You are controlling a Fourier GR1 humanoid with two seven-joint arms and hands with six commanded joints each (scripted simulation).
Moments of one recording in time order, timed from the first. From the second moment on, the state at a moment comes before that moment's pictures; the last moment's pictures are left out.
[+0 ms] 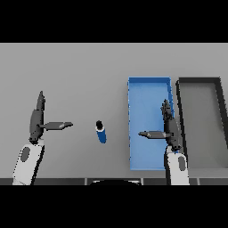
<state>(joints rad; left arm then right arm) -0.11 0.43 -0.16 -1.48 0.24 0.26 0.01 0.00 0.00 0.00 -1.57 0.00 0.00 0.00</state>
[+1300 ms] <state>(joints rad) -0.02 0.65 -0.48 -1.73 0.15 -0.21 0.03 0.07 -0.16 0.11 -1.69 0.17 0.07 -0.07</state>
